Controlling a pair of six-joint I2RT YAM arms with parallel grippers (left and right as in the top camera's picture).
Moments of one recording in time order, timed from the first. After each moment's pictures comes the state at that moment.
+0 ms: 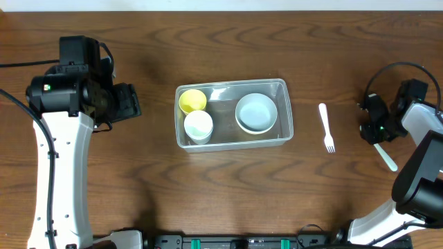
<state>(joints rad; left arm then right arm) 0.06 1.44 1.56 -1.36 0.04 -0.21 -0.43 1.87 1.10 -0.66 -0.06 -0.73</state>
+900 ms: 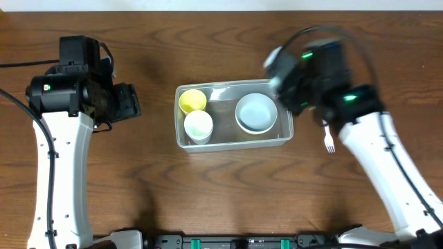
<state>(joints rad) 0.06 1.44 1.56 -1.36 0.04 -0.21 0.40 1.48 1.35 -0.78 -0.13 -0.55</state>
